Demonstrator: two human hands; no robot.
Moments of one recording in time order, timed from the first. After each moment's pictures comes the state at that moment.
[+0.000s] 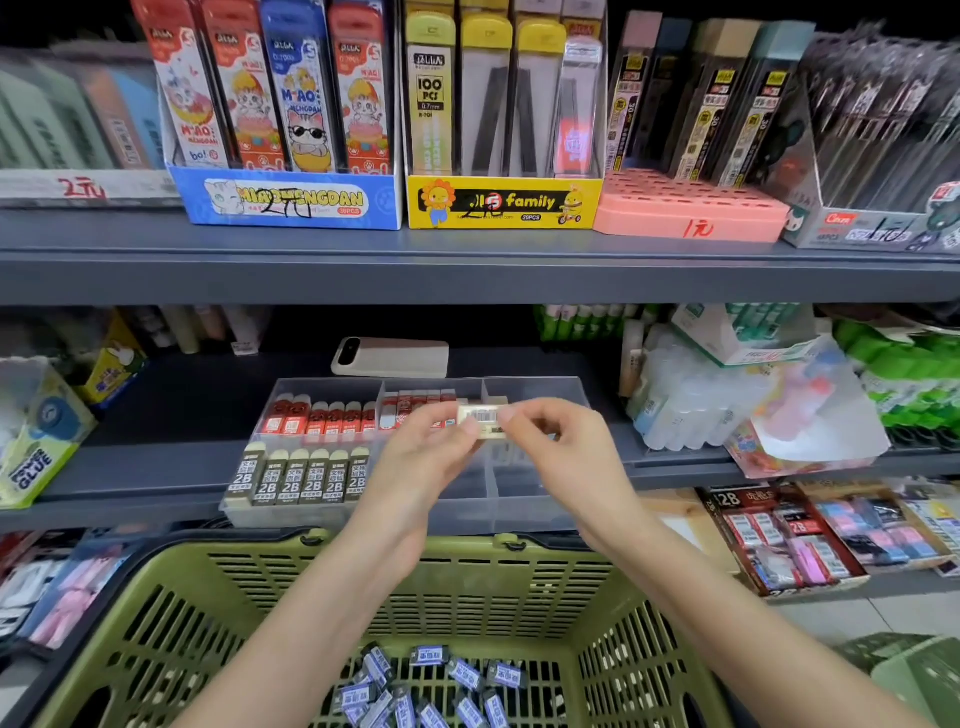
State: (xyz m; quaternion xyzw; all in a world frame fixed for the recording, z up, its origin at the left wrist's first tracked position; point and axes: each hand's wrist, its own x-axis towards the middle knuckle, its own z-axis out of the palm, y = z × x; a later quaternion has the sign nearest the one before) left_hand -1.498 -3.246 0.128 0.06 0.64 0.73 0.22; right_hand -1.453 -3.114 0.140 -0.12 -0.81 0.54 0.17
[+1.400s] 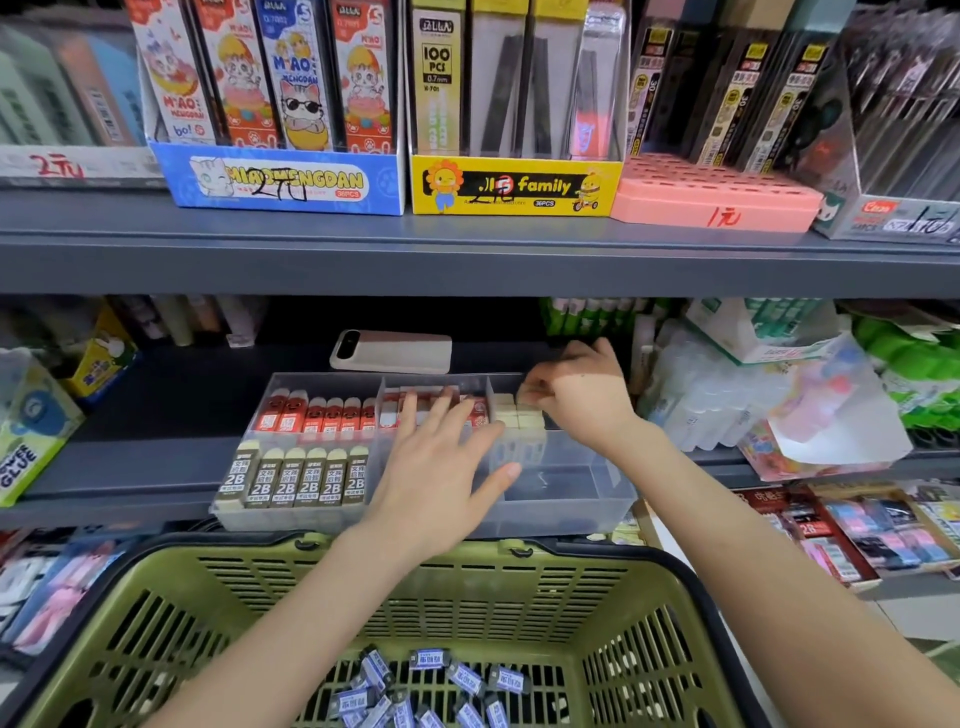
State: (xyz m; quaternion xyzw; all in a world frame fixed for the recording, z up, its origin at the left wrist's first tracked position) left_hand -1.528 -3.240 0.090 0.38 0.92 0.09 -0.07; right_hand -1.540 -3.037 0.103 -0.03 -0.99 -0.06 0.14
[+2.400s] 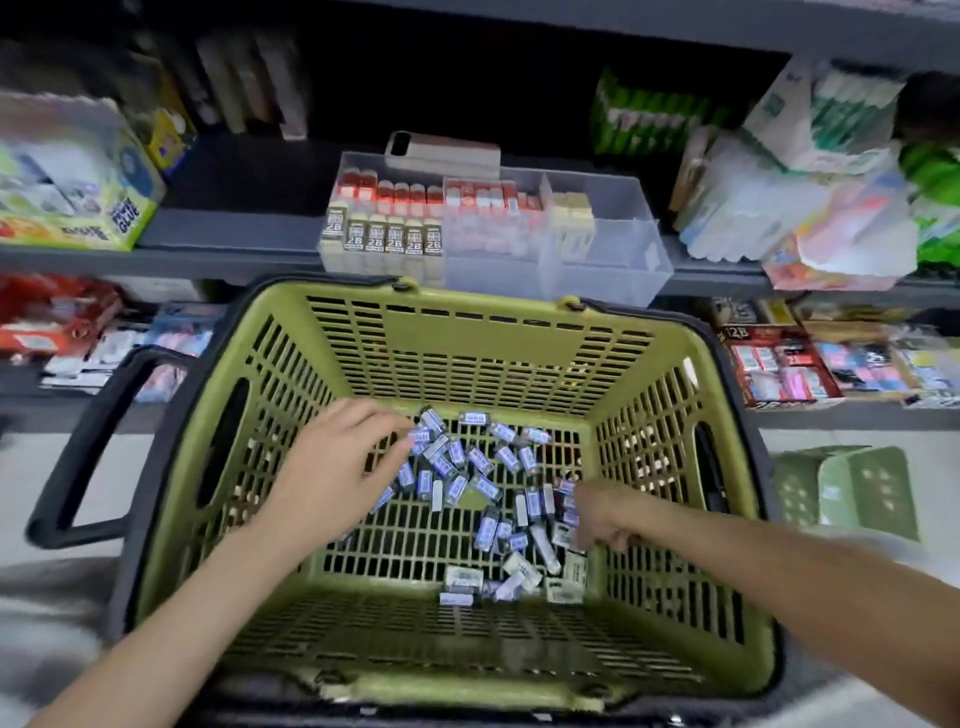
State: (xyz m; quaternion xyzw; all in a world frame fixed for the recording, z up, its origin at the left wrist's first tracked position) left_hand -1.390 -3.426 0.046 0.35 0.90 0.25 0.02; right_hand -1.314 -3.155 -0.032 -0.18 -0.84 0.05 -0.50
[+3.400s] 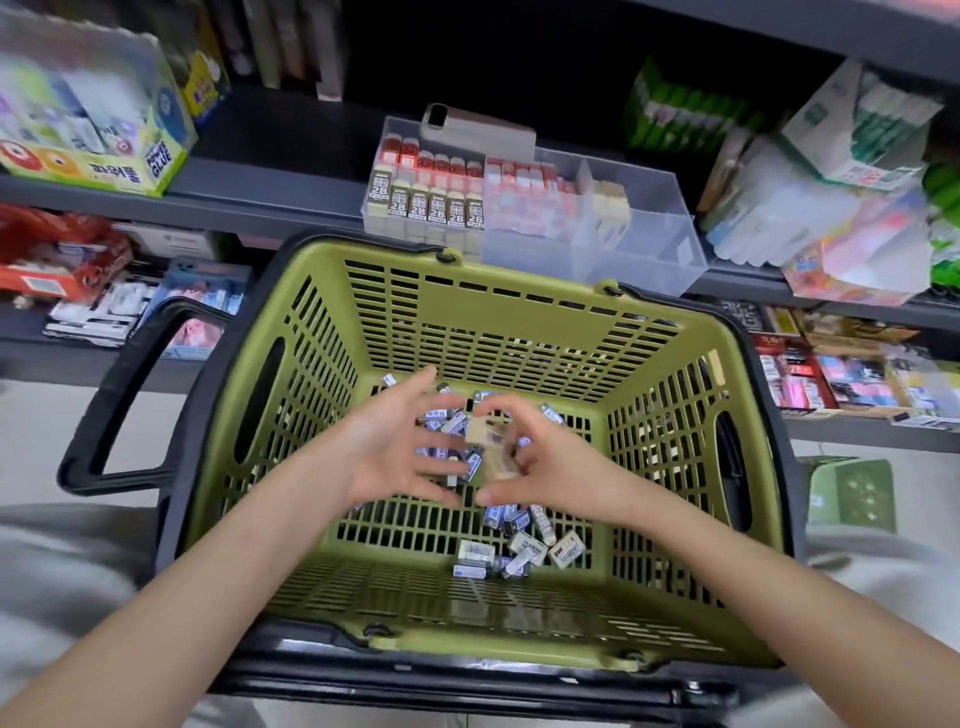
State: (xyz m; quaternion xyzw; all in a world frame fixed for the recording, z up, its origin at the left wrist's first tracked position) left_hand -1.394 -3.407 0.056 -0.16 0.53 0.63 0.54; right_hand -1.320 -3.225 0.045 0.02 -0.84 0.49 -0.21
